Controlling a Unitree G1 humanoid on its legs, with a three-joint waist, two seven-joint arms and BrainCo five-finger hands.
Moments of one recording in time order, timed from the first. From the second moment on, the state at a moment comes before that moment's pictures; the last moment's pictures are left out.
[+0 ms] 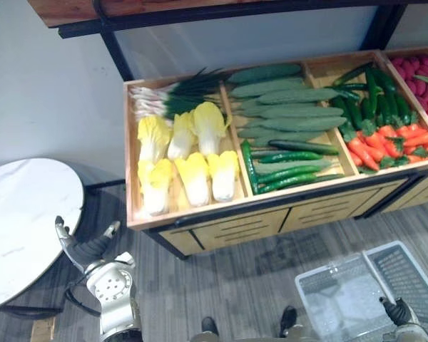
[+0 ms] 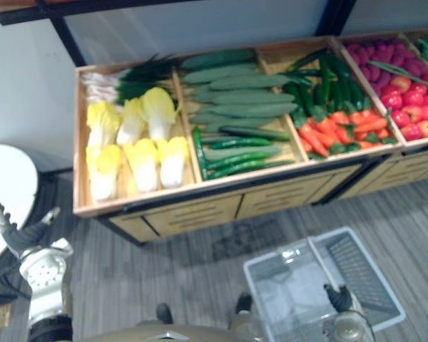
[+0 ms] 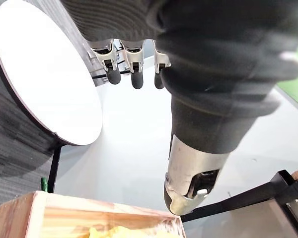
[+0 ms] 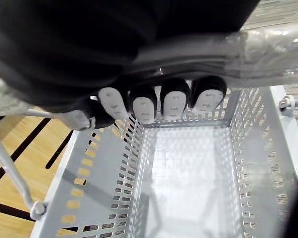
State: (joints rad) left arm 0.04 0.07 0.48 0.19 0.10 -0.16 0.52; right arm 0.18 -0.33 -0.39 0.84 -0.55 -0.15 -0.10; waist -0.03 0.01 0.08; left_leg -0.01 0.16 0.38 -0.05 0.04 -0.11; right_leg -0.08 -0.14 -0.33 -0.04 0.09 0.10
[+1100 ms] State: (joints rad) left arm -0.40 0.17 0.55 0.45 -0.11 -0.13 0.66; right arm 0.02 -0.34 -0.23 0.80 -0.54 -0.16 -0.10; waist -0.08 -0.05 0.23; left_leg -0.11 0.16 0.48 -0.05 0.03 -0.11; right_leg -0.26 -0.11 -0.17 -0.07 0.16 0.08
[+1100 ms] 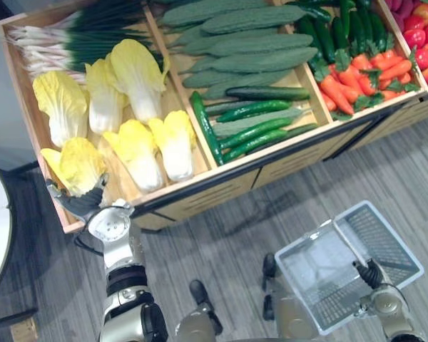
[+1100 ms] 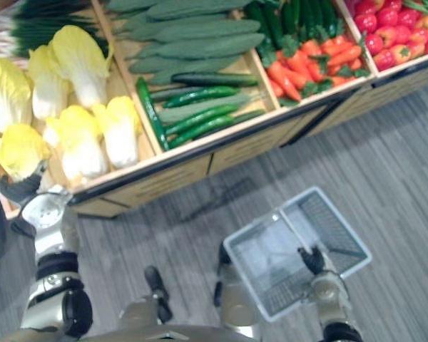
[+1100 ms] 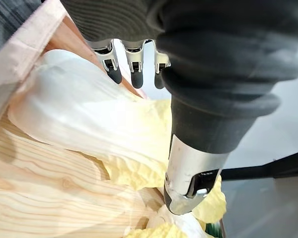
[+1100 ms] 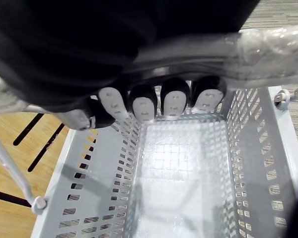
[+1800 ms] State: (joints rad) left arm -0.41 0.31 0.52 0.68 0.00 -0.08 0.59; right arm -0.02 -0.34 -0.23 0.84 -0.54 -0.16 -0.10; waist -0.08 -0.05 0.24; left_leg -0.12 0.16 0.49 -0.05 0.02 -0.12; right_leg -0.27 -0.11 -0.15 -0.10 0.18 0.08
